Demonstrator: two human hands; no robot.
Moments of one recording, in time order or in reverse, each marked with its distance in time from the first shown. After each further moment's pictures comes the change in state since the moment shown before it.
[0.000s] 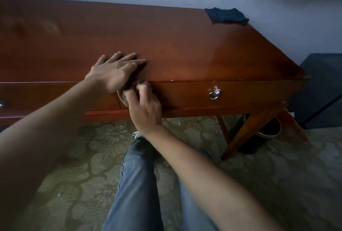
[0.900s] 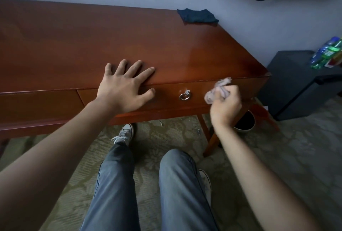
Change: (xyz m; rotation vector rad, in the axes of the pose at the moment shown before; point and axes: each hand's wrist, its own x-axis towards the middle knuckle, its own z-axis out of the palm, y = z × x) left_hand 0.015 0.107 0.035 0.183 0.192 0.119; right_hand -0.003 0.236 -0.149 -0.087 0.101 0.827
